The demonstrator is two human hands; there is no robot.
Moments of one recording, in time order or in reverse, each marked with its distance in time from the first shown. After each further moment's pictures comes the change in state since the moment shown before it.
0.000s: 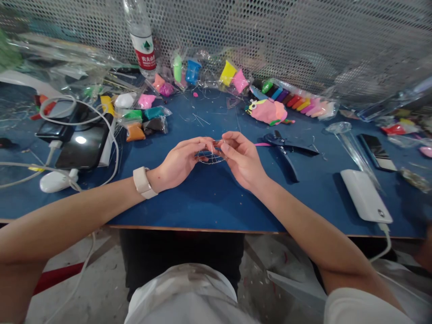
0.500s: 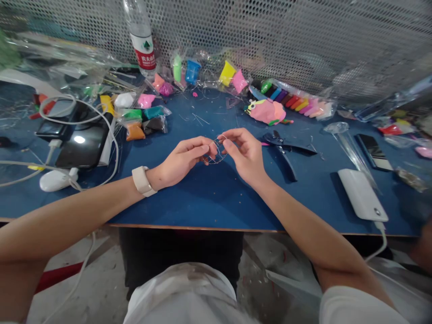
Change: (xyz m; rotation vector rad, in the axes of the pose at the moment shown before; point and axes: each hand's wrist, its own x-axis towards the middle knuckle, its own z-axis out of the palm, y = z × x) left_hand 0.000 -0.001 -0.002 0.096 -0.106 0.060; right_hand 0.003 0.000 -0.014 -0.474 0.035 -0.338
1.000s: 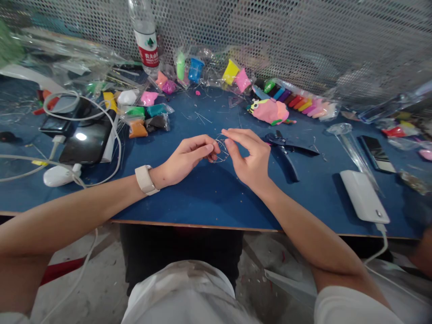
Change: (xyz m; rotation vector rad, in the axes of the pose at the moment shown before) left_hand -0.001 0.000 0.003 0.023 -0.013 0.060; right_hand -0.007 -0.018 0.001 -0.564 0.069 -0.428
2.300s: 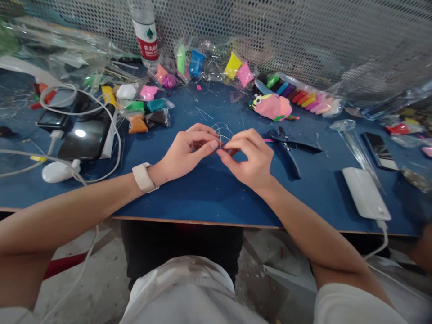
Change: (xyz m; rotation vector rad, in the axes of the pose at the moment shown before) left_hand -0.004 0.011 -0.003 0.546 0.097 0.241; right_hand -0.004 -0.007 -0.001 0.061 -0.035 -0.079
